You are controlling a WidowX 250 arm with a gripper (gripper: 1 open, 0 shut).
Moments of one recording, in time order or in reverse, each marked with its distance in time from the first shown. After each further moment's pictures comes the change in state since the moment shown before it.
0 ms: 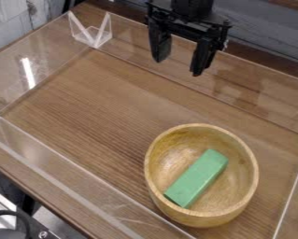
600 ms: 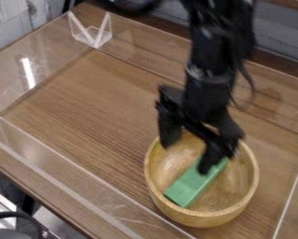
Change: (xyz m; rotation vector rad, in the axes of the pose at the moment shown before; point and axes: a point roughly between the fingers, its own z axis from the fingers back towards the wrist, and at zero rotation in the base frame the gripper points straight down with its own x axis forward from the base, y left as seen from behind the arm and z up) arm -0.075 -0.074 -0.058 0.027 0.029 -0.234
